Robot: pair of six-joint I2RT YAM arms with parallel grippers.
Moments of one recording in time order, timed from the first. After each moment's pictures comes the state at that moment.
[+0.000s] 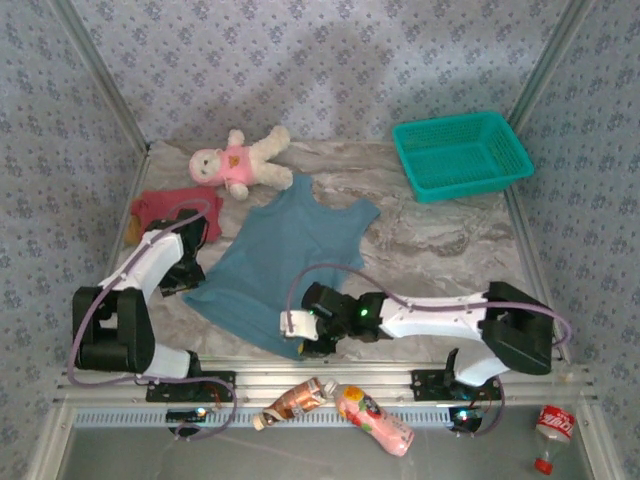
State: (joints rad) left arm -0.09 1.40 0.93 -1.14 -0.39 -0.57; right arm 1.20 1.44 0.80 -0.27 -0.22 -0.30
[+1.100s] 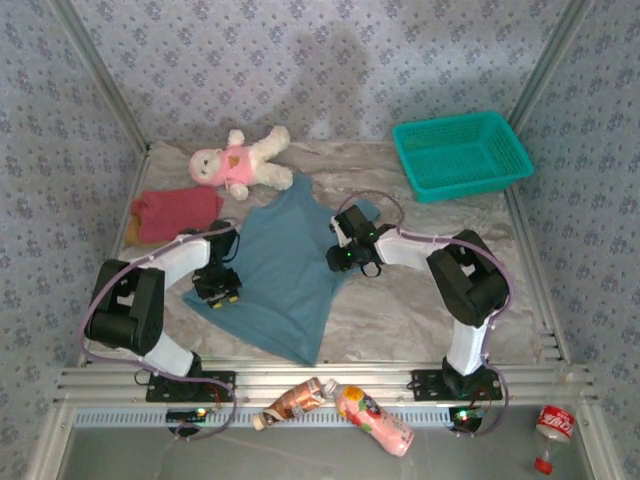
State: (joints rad) left arm -0.26 1.56 0.84 -0.93 0.00 -0.70; right arm 0.64 1.83 1.05 -0.30 -0.09 0.28
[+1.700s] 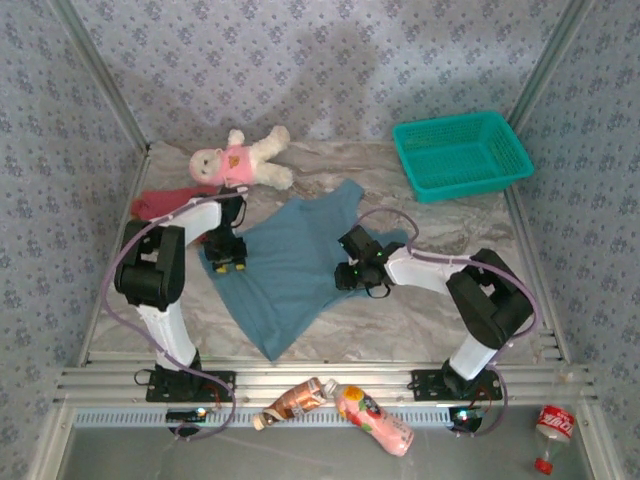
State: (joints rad) left arm -0.24 1.89 1.25 -0.98 -0.02 -0.42; right arm 0.73 1.65 0.87 -0.37 -0.06 0.57
